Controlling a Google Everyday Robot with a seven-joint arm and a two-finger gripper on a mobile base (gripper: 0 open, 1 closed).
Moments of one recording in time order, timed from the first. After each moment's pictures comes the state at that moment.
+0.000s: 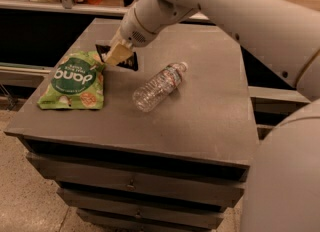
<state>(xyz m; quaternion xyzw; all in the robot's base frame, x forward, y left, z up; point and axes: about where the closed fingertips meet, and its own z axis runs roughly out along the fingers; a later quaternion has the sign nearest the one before) 0.653 0.111 0.900 -0.64 0.66 0.17 0.35</state>
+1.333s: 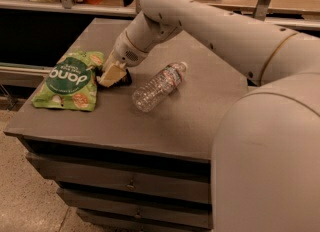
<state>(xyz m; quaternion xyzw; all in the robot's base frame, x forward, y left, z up) 0.635 0.139 0.833 -0.67 0.65 0.24 0.27</state>
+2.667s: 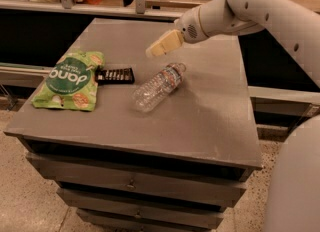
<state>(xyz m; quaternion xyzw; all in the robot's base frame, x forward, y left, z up) 0.714 -0.018 0.902 -0.46 0.74 0.26 0.42</state>
